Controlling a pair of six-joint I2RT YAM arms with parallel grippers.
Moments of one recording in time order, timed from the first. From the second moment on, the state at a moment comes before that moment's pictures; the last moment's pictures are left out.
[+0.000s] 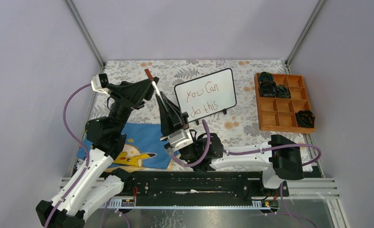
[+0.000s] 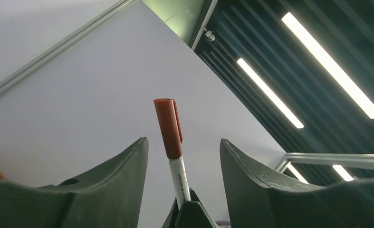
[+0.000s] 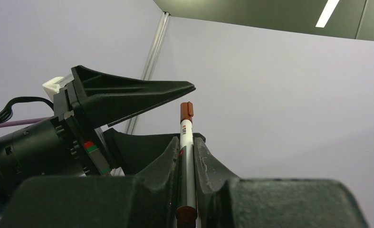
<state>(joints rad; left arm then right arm) -0.45 0.78 0.74 0.81 0.19 -1.42 1.44 1.65 1.16 1.48 0.45 -1.05</state>
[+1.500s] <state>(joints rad) -0.45 0.83 0.82 0.73 0.18 -1.33 1.44 1.51 1.02 1.48 0.45 -0.88</state>
